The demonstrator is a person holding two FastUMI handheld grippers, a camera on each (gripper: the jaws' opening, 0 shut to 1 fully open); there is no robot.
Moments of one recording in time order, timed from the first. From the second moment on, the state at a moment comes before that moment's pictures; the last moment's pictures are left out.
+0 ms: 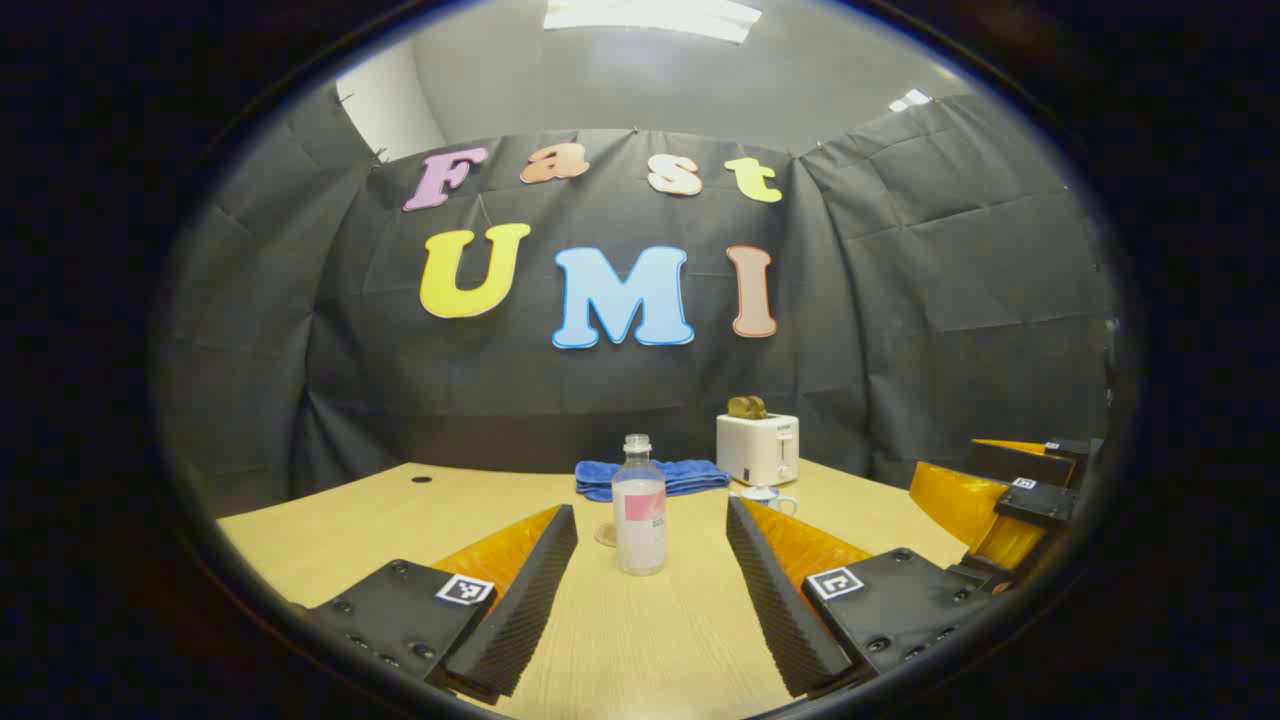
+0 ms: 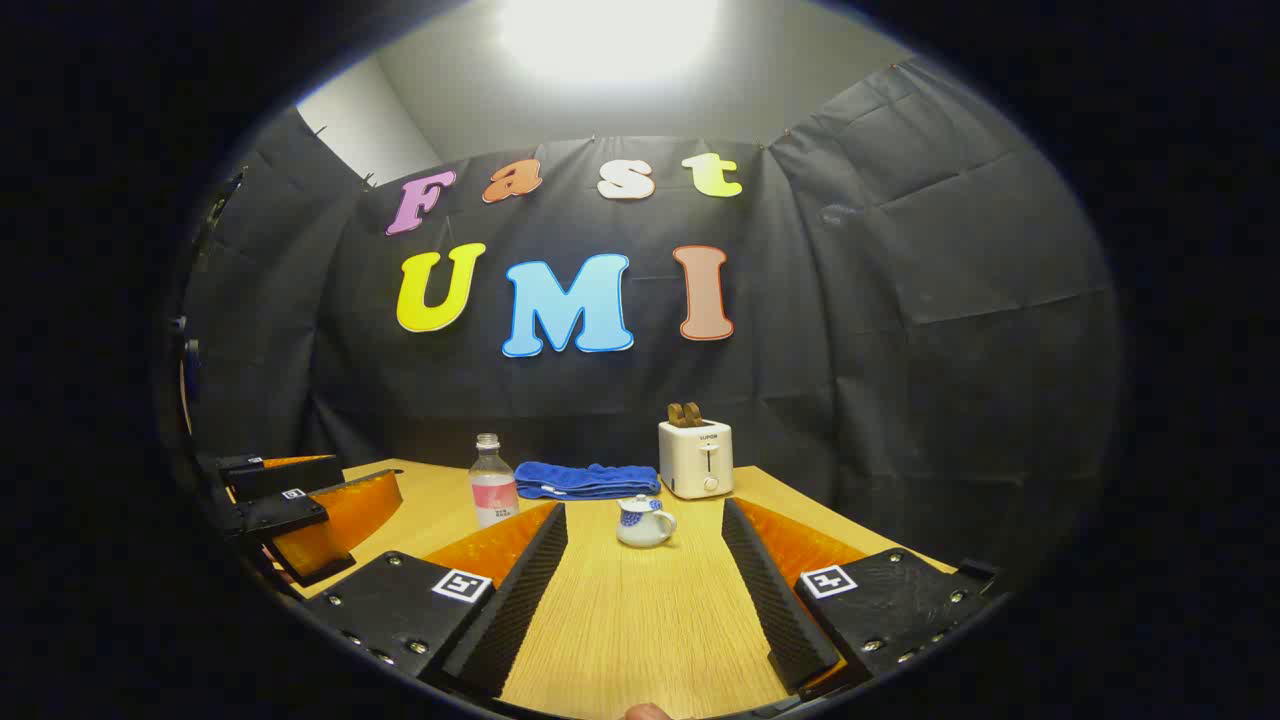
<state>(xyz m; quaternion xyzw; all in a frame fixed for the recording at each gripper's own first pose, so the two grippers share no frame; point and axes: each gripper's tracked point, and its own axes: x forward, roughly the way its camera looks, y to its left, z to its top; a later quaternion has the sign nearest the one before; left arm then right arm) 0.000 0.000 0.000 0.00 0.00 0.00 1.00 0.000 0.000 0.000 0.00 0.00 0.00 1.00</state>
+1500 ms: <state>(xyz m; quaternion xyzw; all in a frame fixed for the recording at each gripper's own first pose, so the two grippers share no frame) 0.105 0.022 -0.032 -0.02 0.05 -0.02 1.00 0.099 0.017 0.003 -0.08 0.00 0.00 1.00</state>
